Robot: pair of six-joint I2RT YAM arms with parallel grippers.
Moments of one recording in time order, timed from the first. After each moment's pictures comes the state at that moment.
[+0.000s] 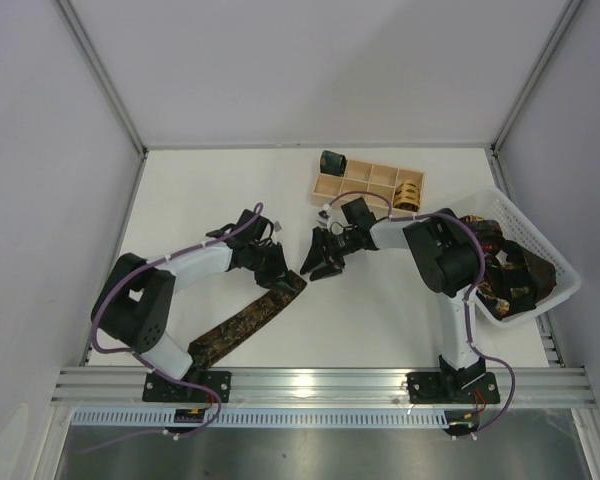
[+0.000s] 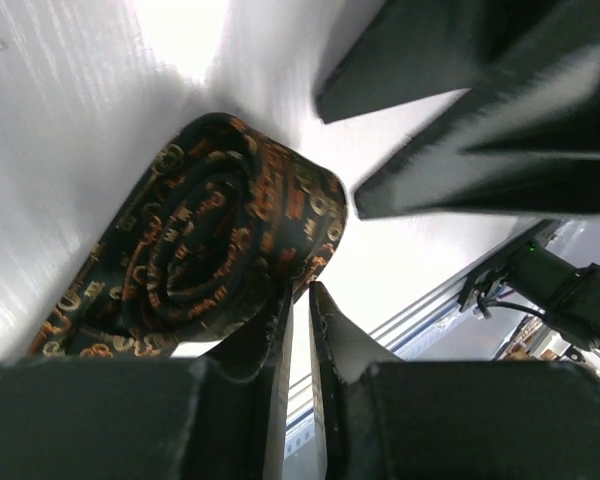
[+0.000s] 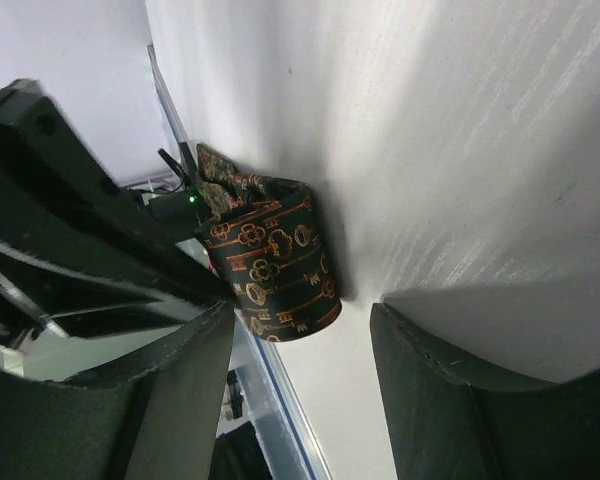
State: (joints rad) left arm -0.49 1.60 0.88 -0.39 0.47 -0.67; right arm 0.50 2.13 1.22 -0.07 -1.03 0.56
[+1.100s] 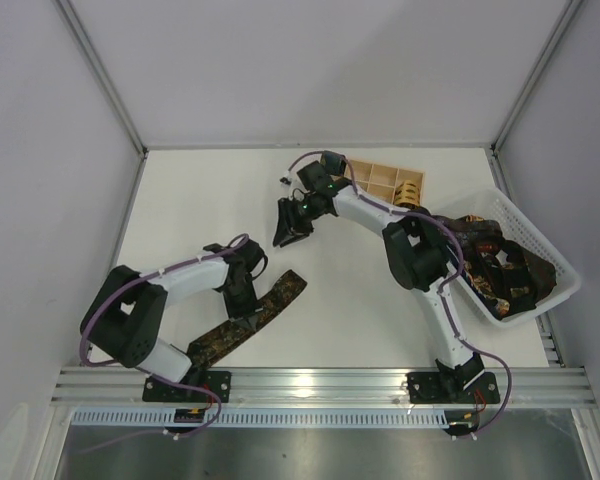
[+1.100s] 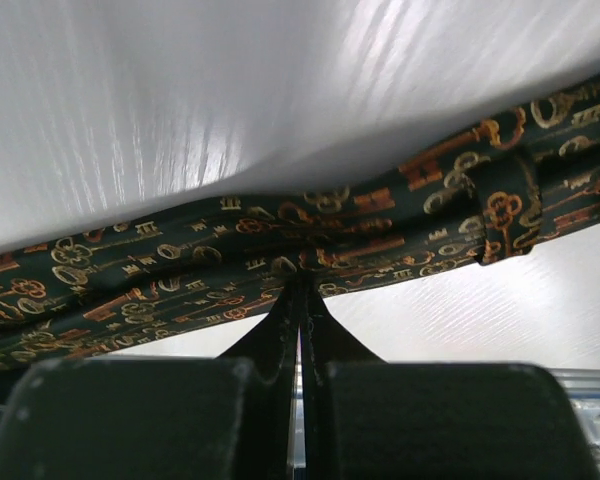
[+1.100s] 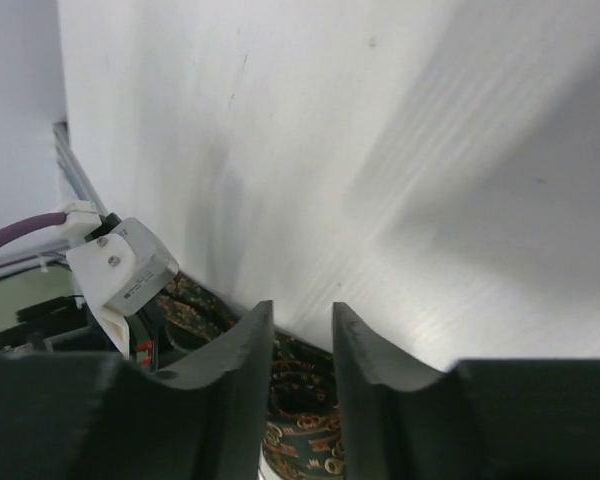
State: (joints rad) left arm -0.54 1.50 0.77 -0.83 0.11 -0.85; right arm 0.61 2.32 1.88 -0.52 -0.72 0.43
